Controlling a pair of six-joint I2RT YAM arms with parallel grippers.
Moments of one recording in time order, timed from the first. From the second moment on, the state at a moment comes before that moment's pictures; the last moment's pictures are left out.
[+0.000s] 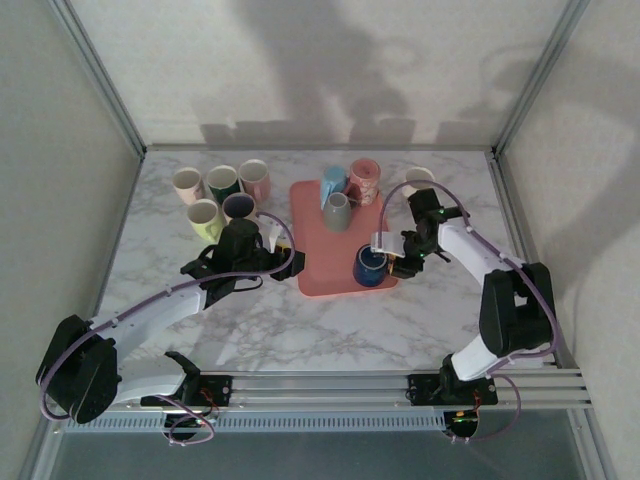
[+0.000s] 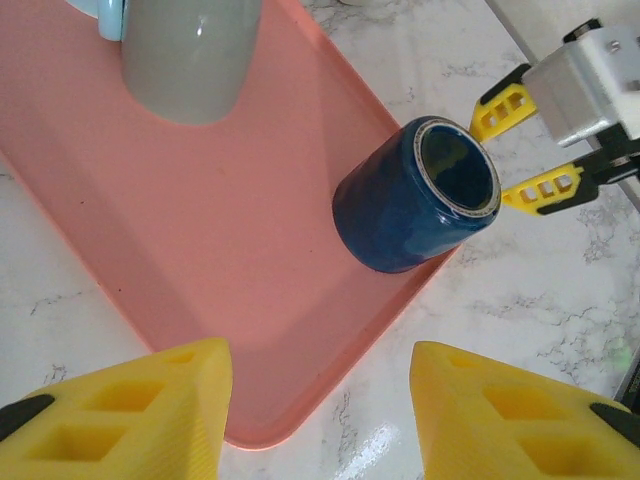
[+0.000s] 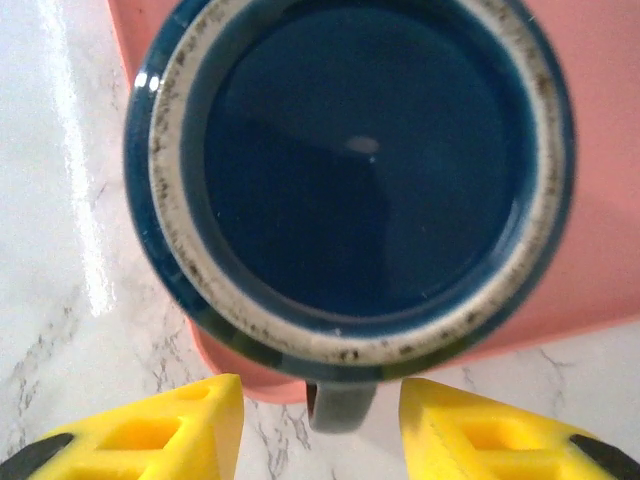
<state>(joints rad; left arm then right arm) -0.56 1.21 0.71 -0.07 0.31 -0.34 0.27 1.58 1.07 -0.85 -0.30 -1.24</state>
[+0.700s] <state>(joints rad) -0.56 1.23 0.71 -0.08 0.31 -0.34 0.31 1.62 1.06 -0.78 -0.25 -1.19</state>
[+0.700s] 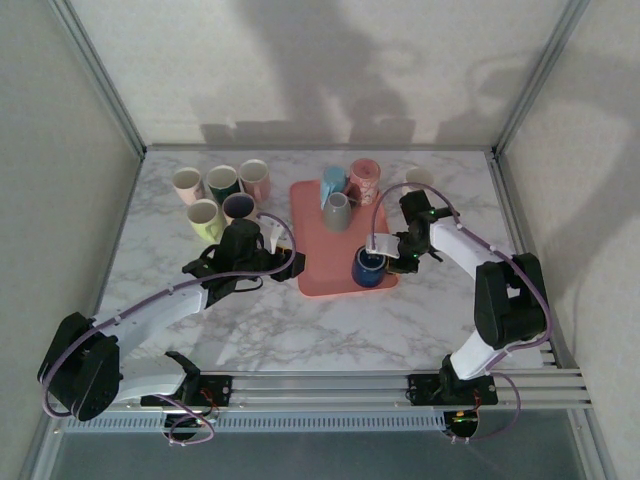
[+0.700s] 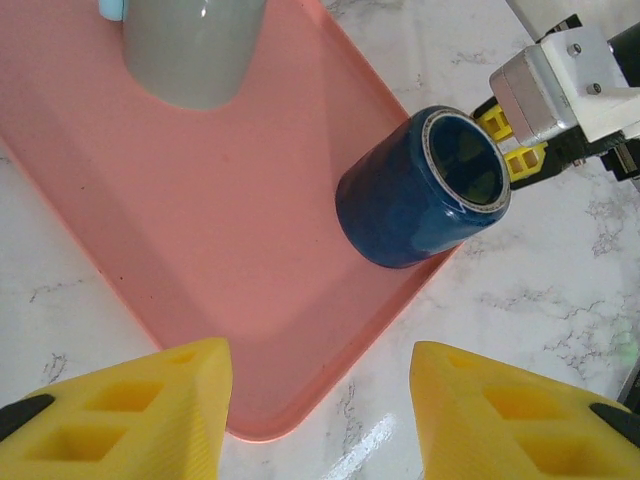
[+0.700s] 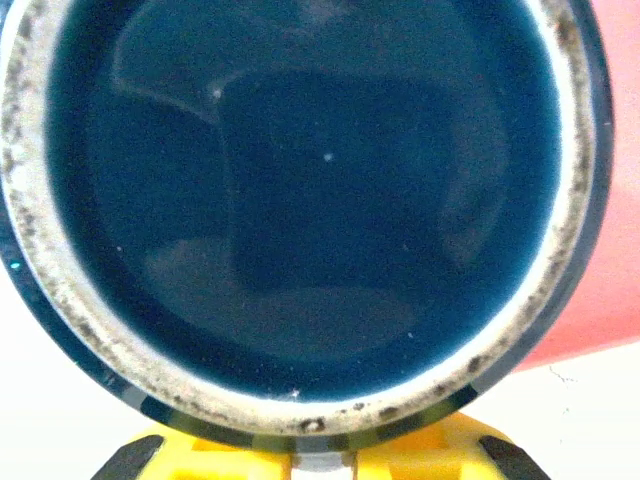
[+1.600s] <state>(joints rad) -0.56 1.00 0.71 -0.02 0.30 -0.59 0.31 1.20 1.00 -0.54 -0.52 -0.12</state>
